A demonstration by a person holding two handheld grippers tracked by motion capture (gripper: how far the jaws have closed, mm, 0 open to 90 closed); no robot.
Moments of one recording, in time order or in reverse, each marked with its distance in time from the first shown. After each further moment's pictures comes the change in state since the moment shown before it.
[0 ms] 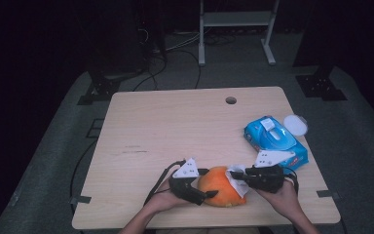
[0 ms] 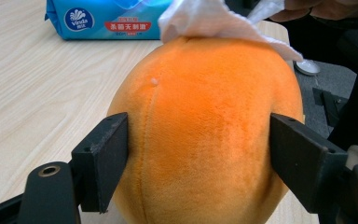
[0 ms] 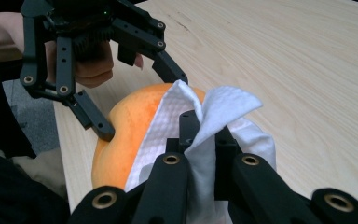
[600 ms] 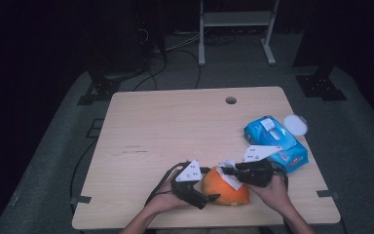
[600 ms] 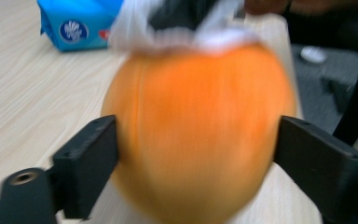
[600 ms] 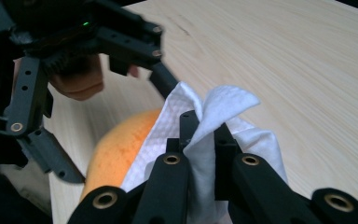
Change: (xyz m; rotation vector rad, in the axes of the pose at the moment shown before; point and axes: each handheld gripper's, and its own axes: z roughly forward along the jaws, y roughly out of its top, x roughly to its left) left arm -0.008 0.008 0.001 -0.018 0.014 0.053; right arm 0.002 0.020 0.026 0.017 0.004 -0.044
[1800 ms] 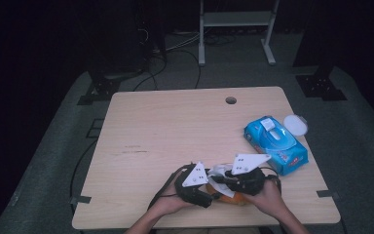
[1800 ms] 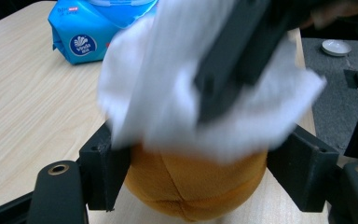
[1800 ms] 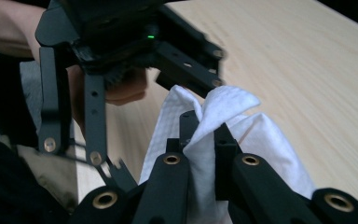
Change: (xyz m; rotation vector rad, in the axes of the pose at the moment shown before) left arm -0.014 0.009 0.005 0.042 0.075 0.073; right arm 0.034 0.015 0.008 0.018 0.049 -0.153
